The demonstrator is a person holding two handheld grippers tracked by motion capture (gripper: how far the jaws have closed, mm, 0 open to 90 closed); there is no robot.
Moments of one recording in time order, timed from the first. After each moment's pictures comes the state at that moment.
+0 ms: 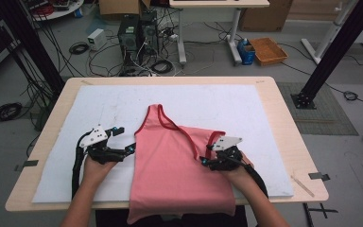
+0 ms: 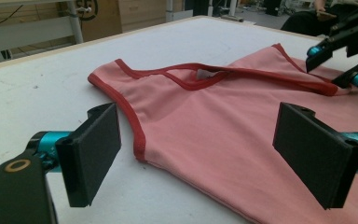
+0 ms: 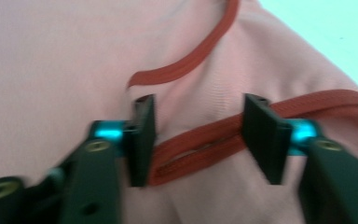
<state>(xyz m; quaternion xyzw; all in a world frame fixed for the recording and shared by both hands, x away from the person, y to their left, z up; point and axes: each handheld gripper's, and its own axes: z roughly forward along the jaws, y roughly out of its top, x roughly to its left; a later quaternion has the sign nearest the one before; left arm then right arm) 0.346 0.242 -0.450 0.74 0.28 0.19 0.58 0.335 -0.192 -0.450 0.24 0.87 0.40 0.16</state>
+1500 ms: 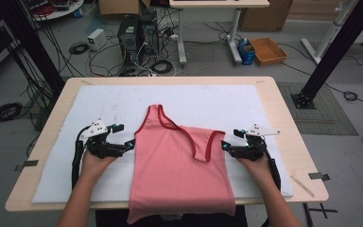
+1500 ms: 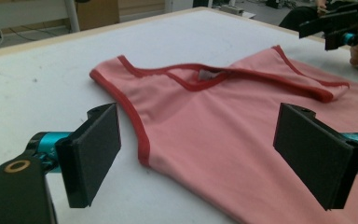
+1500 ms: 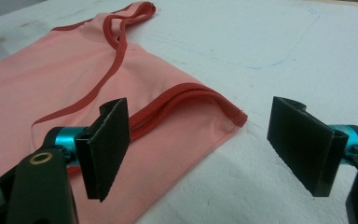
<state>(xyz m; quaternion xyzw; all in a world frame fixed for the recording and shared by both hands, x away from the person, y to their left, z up) 0.359 0.239 -0.429 0.75 0.31 0.17 0.56 0.359 -0.270 -0.449 0.37 0.76 0.51 0.16</state>
